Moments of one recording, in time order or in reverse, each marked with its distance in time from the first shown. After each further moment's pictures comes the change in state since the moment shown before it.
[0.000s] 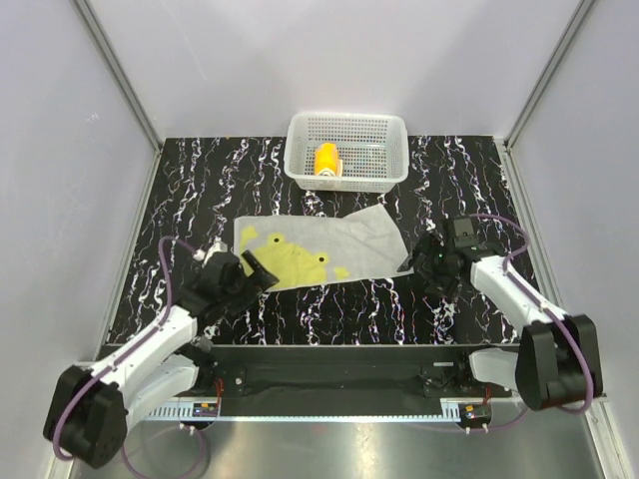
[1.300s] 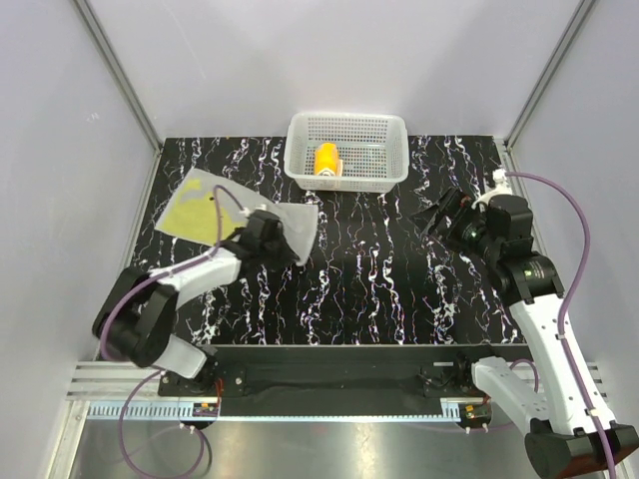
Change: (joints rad) left arm 0.011 0.532 0.348 0.171 0.053 0.153; right arm 0.000 -0.343 0.303 0.016 -0.076 -0.094
